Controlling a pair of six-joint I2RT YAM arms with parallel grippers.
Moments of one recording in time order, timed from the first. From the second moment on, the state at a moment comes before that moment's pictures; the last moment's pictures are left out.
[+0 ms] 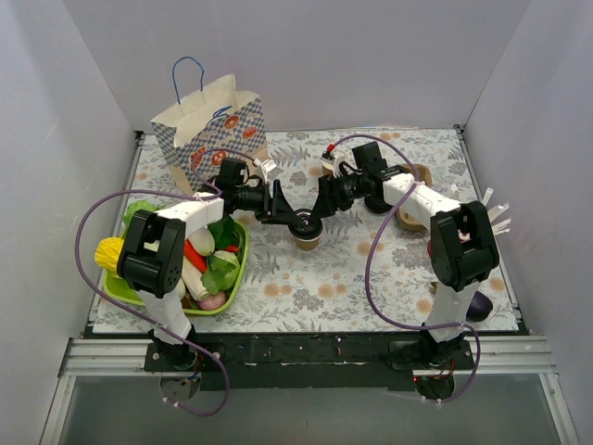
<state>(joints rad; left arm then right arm) -0.33 1.80 1.12 -0.08 0.97 -0.50 0.42 1.84 1.35 -0.40 -0.80 0.05</state>
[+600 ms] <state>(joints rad) -0.37 1.81 1.16 -0.13 0.90 -0.44 0.42 1.84 1.34 -0.41 -0.72 0.05</state>
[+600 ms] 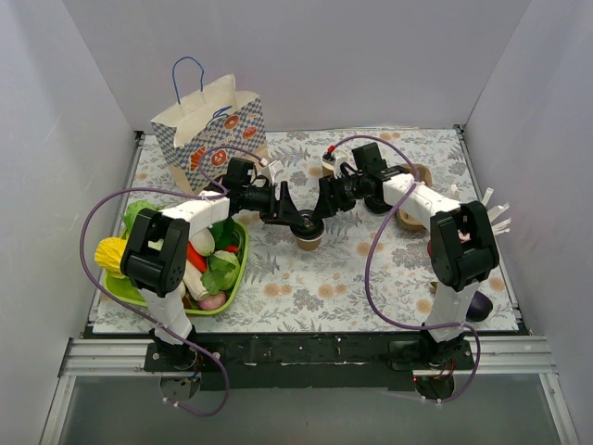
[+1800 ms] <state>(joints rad) -0.39 1.81 1.20 -0.17 0.74 -0.39 0.43 1.81 1.36 -0.52 -0.66 0.03</state>
